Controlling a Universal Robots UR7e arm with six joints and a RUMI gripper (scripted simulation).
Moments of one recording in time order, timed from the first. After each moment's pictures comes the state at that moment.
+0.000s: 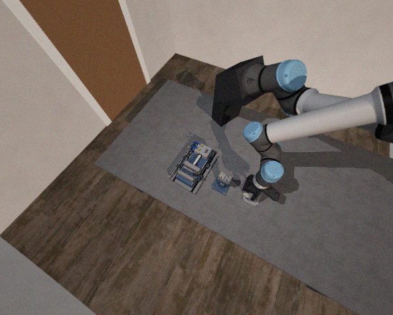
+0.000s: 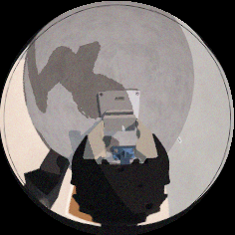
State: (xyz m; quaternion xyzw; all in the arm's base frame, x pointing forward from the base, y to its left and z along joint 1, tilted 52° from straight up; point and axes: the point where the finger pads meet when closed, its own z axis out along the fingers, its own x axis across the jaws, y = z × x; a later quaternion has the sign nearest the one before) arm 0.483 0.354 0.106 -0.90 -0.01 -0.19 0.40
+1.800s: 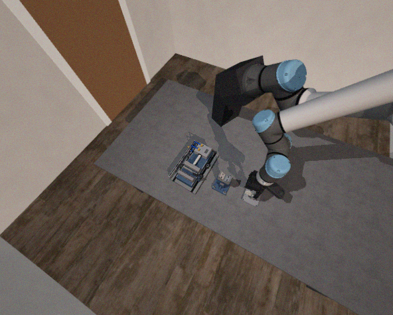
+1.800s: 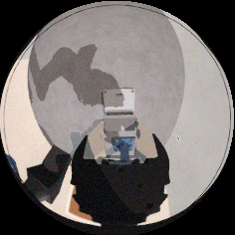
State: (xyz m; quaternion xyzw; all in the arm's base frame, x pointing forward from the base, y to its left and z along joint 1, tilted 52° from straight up) arm 0.466 0.320 0.136 -0.90 -0.01 -0.20 0.40
